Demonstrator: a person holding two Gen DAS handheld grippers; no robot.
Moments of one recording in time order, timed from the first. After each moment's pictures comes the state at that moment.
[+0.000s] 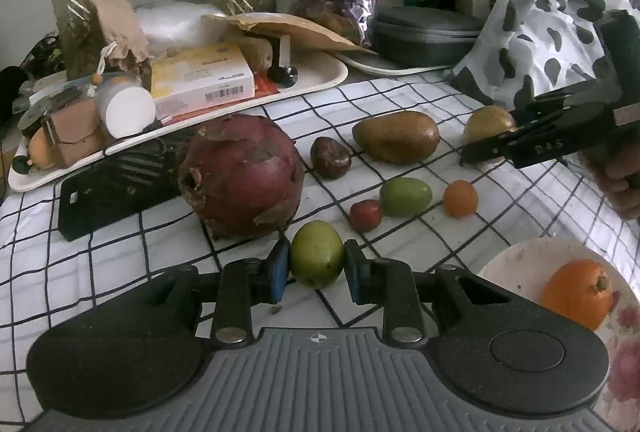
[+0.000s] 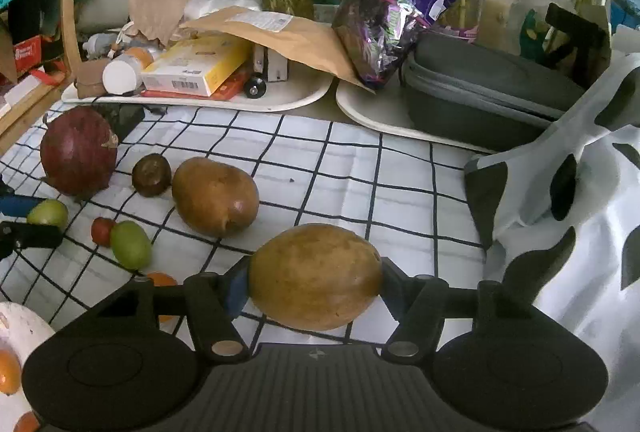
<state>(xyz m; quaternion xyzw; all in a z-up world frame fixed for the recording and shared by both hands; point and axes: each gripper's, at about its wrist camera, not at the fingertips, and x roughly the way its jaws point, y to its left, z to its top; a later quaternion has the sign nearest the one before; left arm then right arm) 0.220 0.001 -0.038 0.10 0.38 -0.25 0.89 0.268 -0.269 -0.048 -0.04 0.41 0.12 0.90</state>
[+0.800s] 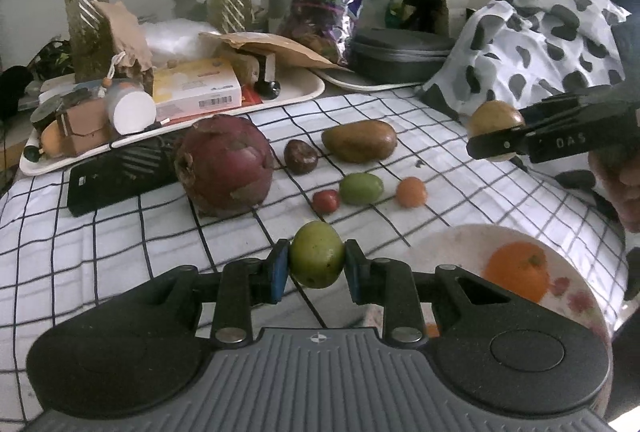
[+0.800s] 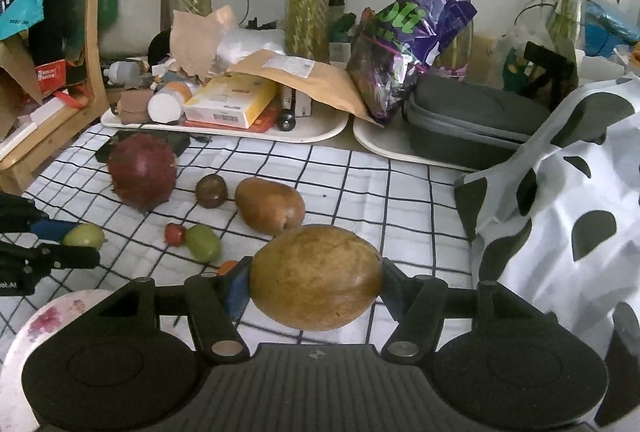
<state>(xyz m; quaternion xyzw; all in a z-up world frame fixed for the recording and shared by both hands) 0.172 0.007 -0.022 0.07 0.36 -0.26 0.89 0.205 -0.260 0.000 -0.02 0.37 0.12 0.92</state>
